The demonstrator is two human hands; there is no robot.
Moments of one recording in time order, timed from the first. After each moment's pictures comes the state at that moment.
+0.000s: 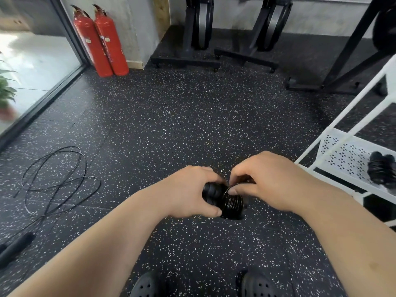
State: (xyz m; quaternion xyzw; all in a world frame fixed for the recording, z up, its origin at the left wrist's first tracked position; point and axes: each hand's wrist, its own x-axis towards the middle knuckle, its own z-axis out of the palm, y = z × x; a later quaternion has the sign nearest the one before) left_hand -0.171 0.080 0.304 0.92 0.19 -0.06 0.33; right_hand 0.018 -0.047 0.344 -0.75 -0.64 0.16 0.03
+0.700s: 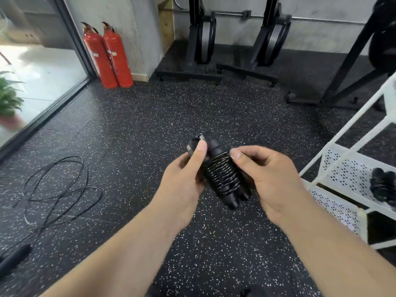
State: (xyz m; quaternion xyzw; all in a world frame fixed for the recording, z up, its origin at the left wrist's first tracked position) left_hand -0.158 0.068 0.329 0.40 0.35 0.30 0.79; right_hand -0.012 -0.026 0.348 -0.64 -0.27 0.35 0.63
